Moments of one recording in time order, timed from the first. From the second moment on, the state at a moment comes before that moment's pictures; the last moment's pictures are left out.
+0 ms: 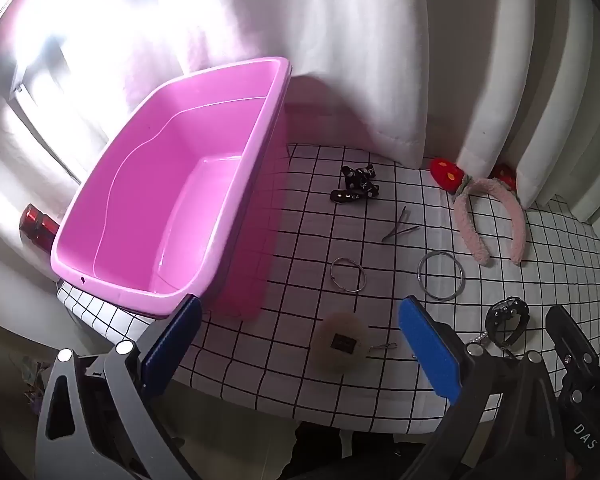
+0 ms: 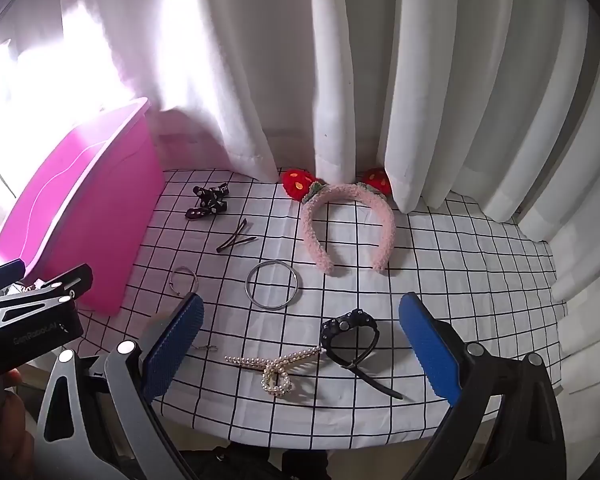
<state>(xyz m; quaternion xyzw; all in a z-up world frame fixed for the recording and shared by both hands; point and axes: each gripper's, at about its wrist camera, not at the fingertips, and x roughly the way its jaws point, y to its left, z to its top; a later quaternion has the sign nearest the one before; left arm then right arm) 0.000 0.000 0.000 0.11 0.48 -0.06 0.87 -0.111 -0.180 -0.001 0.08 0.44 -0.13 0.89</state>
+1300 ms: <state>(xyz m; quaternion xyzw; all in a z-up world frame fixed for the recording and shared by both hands) 0.003 0.005 0.004 0.10 0.48 -0.06 0.87 -0.106 -0.180 0.005 0.09 0.43 -0.13 0.89</state>
